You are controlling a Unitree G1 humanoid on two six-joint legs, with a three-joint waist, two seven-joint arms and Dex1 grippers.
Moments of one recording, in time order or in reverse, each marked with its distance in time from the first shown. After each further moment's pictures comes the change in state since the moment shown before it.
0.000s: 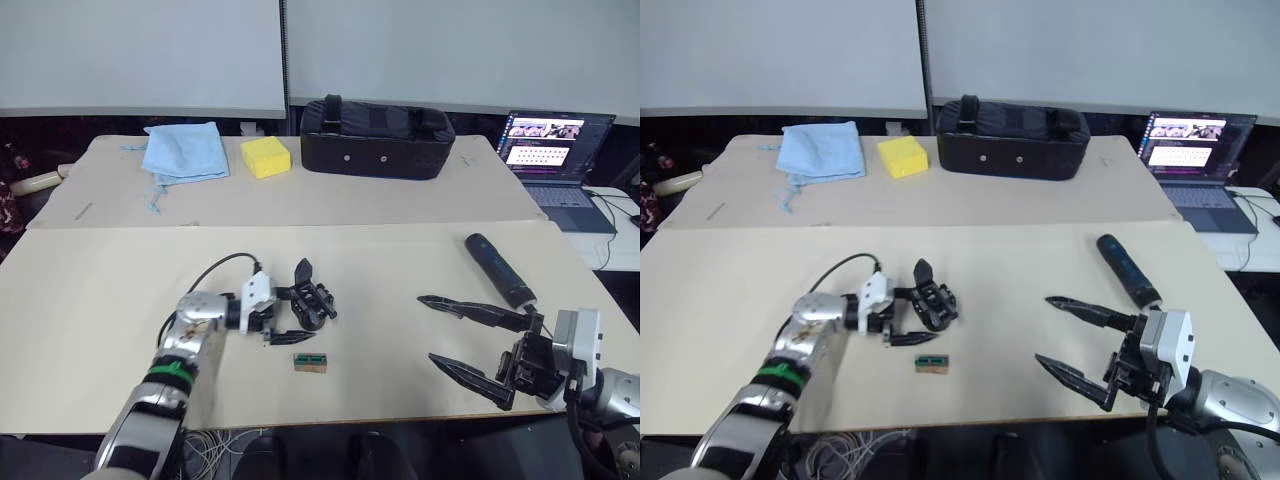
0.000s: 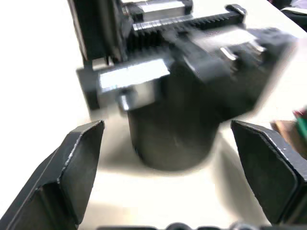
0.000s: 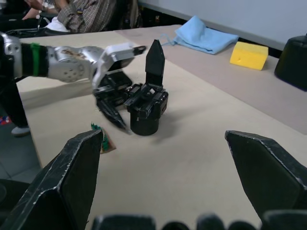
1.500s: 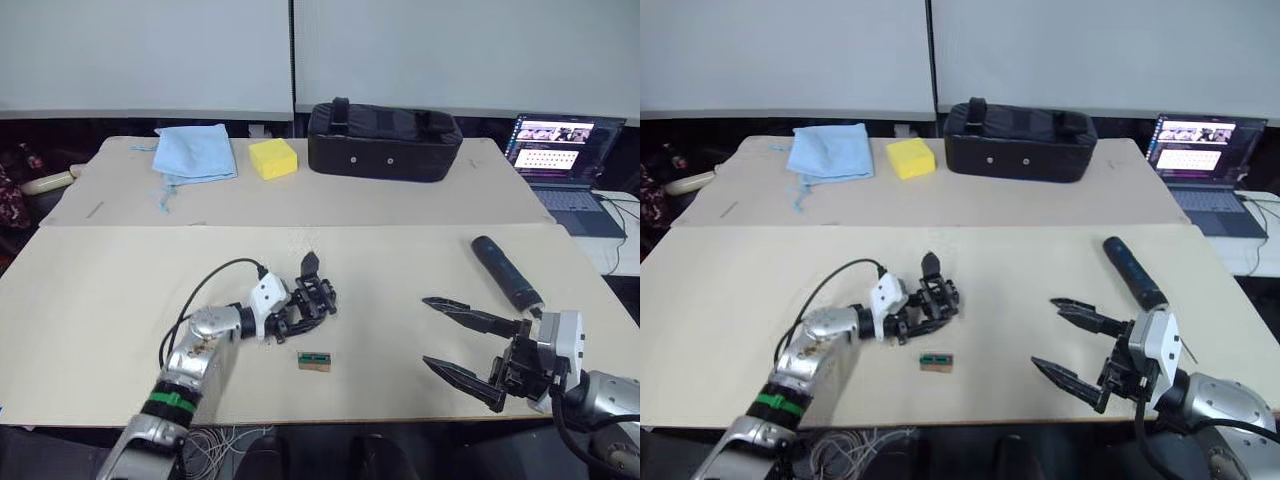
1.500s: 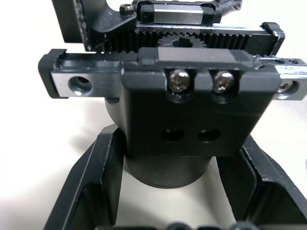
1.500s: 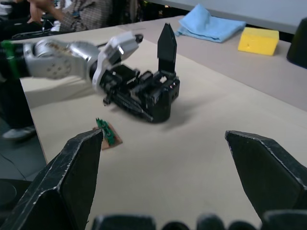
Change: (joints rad) left arm 0.035 0.003 -0.065 -0.192 0.013 0.192 0.253; right arm 0.022 0.003 0.037 0.024 -0.011 0.022 -0.018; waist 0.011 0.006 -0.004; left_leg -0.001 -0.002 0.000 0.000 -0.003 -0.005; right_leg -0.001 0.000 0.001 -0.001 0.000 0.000
